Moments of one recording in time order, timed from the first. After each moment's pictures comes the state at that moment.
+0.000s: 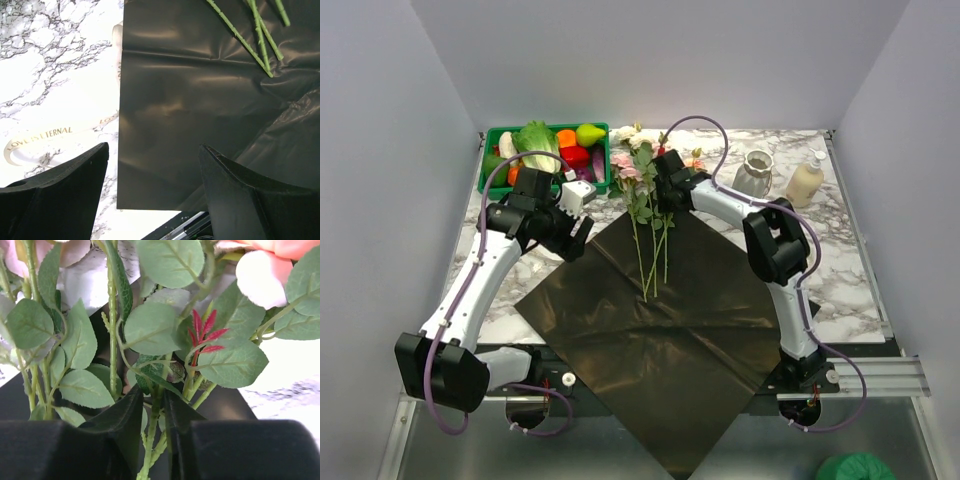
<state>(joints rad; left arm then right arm) -0.24 1.22 1.16 -0.92 0.30 0.33 0.58 2.22 1.73 -0.41 0.17 0.35</state>
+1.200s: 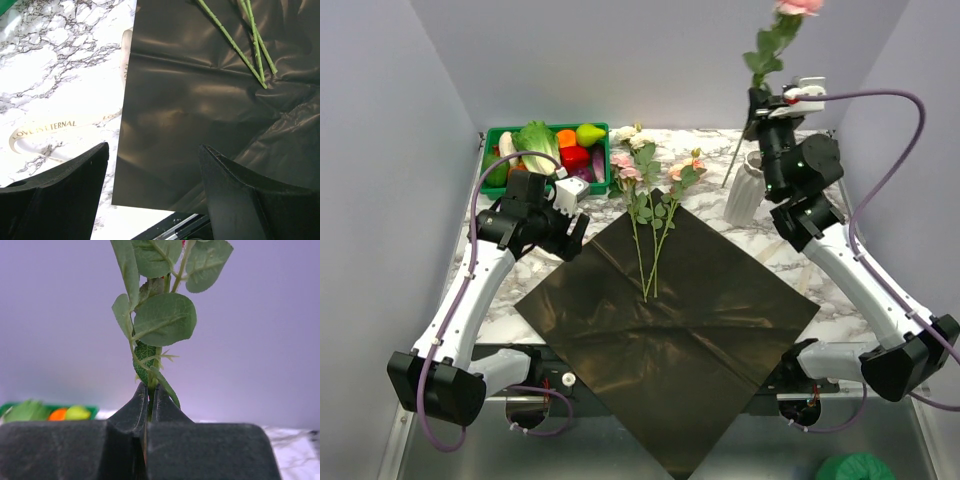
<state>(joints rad) -0.24 1.14 1.17 -0.92 0.27 0.26 0.54 1.27 1.32 0.30 0.36 -0.10</state>
